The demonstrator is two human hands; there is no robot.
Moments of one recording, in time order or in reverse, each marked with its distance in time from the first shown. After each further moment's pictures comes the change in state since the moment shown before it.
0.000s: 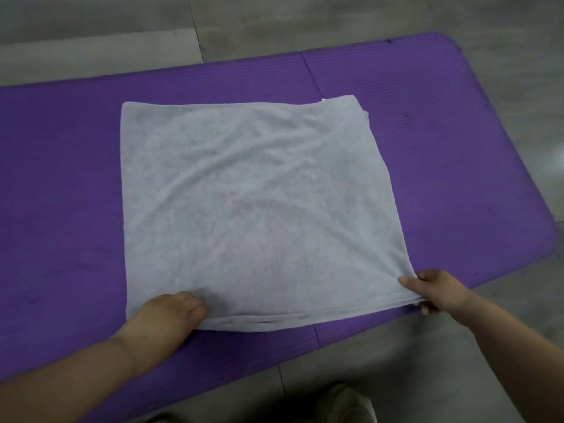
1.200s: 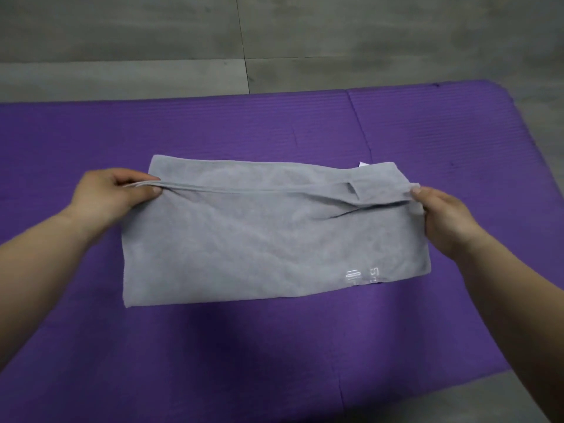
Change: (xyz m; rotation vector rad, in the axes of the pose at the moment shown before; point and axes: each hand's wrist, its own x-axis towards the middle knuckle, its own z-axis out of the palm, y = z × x) left_hand 0.034 -0.153 -0.102 -1.003 0.760 -0.837; right_hand 0.063 -0.172 -0.003 0.488 -0.004 -0.480
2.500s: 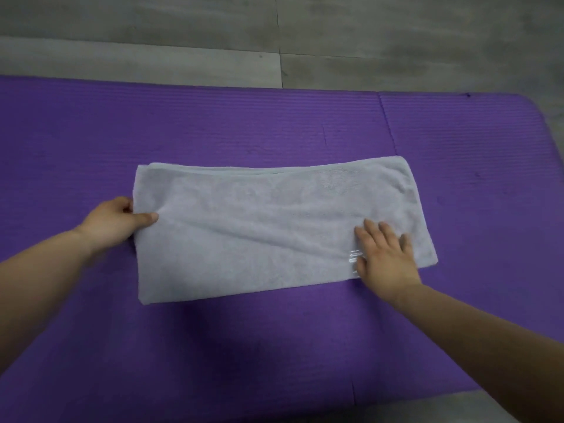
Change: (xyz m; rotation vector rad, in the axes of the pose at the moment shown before) left_hand -0.034 -0.044 -0.029 0.040 -0.058 -0.357; right_hand -0.046 0.043 0.090 -1.587 -0.164 -0.292
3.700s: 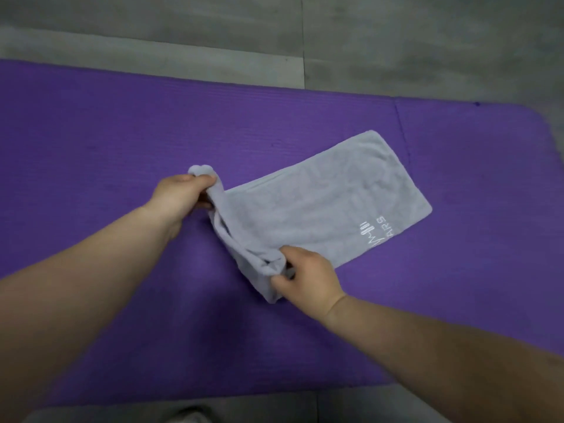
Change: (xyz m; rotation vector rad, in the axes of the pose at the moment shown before) left_hand -0.036 0.028 0.026 -0.416 -0.007 0.068; right_hand -0.047 -0.137 -0.009 0.662 0.234 -0.296
